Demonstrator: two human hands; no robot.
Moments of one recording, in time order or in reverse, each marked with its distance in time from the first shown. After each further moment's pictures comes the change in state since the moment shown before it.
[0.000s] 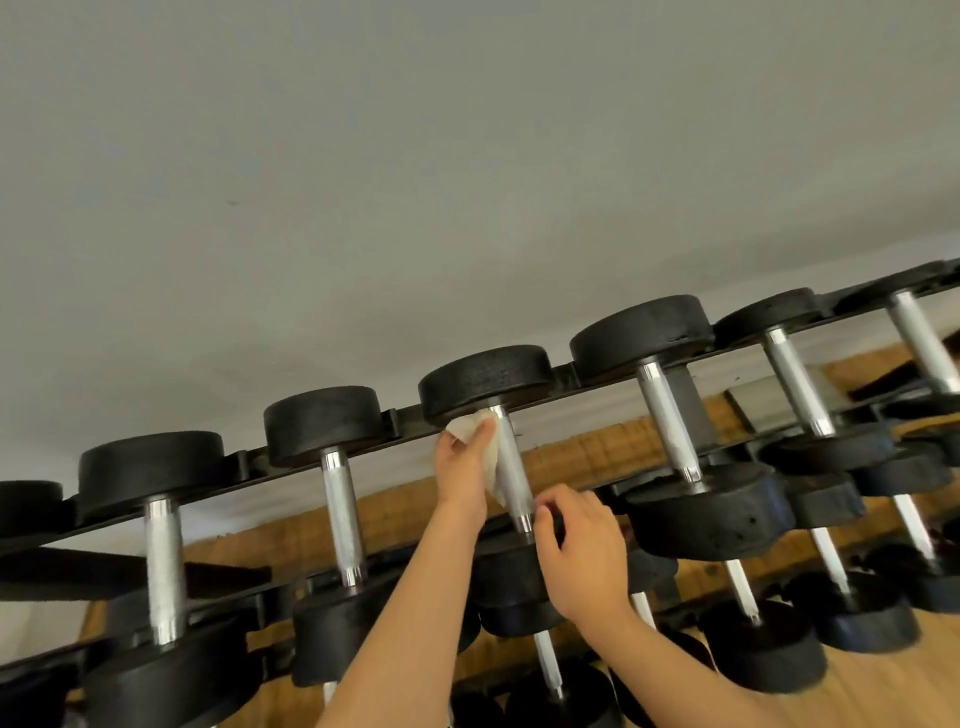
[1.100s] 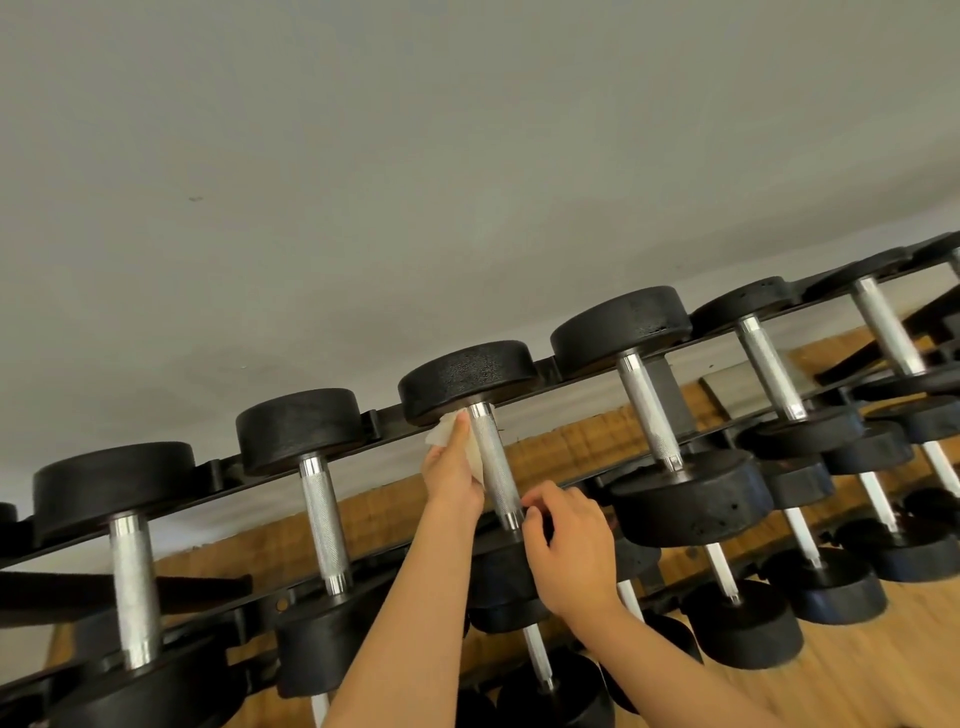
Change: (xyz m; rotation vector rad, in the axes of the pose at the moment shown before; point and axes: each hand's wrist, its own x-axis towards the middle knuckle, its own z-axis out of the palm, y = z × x) left_hand 0.007 -0.002 0.013 -0.314 0.051 -0.177; right_hand -0.002 -0.002 0.001 -0.028 0.011 0.044
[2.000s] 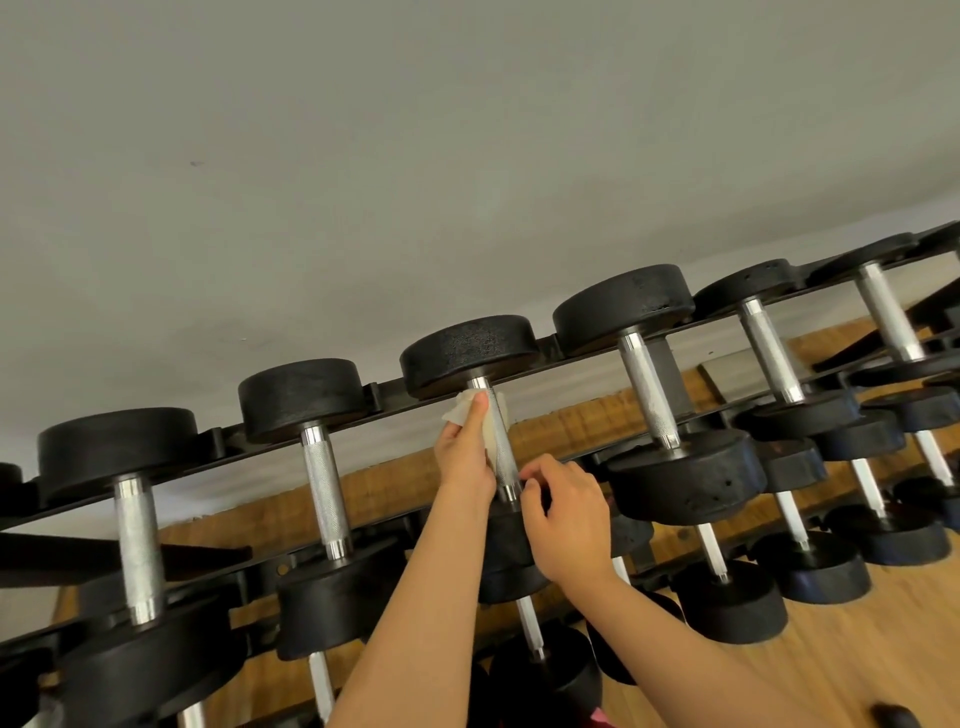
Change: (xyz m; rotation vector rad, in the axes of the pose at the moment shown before) left_hand -0.003 -0.019 -0.002 0.054 -0.040 0.035; right_hand -0.001 -0.001 0.000 0.019 0.013 -0.002
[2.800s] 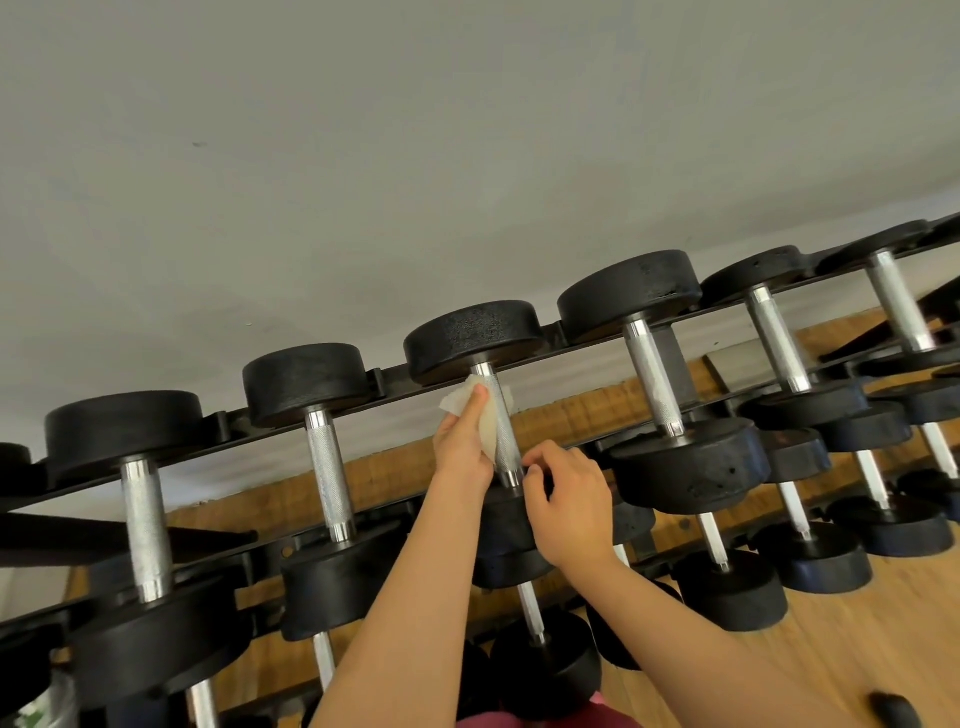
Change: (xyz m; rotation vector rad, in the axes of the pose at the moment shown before) left_hand -0.005 0.004 -0.008 -0.041 -0.008 -0.061; right_hand 0.000 -0.001 -0.001 -0.001 -0.004 -0.015
